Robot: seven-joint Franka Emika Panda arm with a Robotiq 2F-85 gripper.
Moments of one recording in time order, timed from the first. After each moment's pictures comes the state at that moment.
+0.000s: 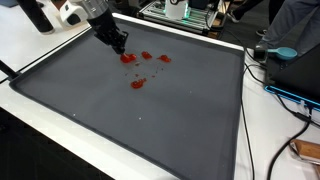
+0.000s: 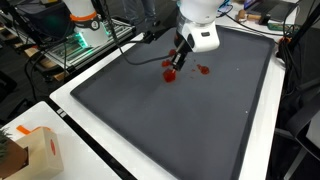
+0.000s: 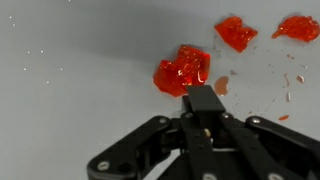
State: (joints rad) arm -0.07 0.48 0.01 -1.82 0.04 2.05 -0.24
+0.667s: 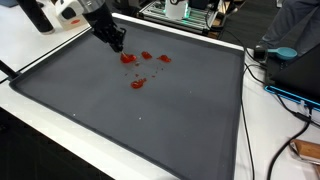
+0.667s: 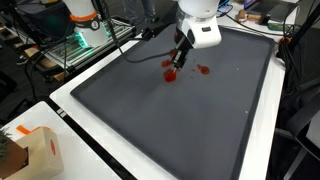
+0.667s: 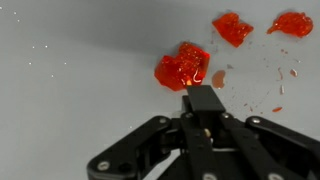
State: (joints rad) arm -0.08 0.45 0.01 -1.82 0.06 2.05 -0.26
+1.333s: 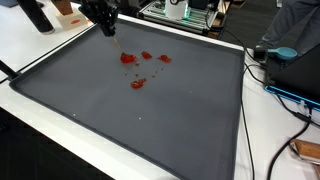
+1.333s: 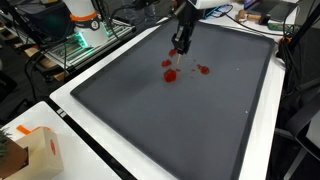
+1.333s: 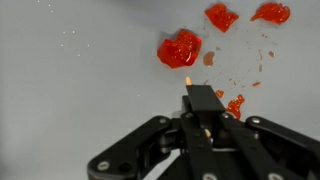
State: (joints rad) arm -0.09 0.31 0.01 -1.85 0.06 2.05 -0.26
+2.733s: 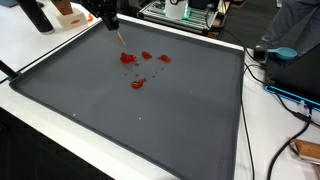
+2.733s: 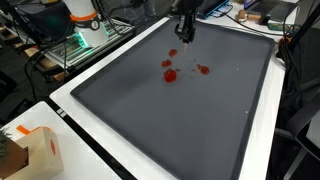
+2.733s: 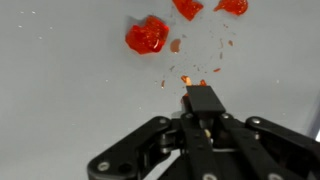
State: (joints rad) arm -0.11 0.25 0.01 -1.89 0.27 2.05 -0.43
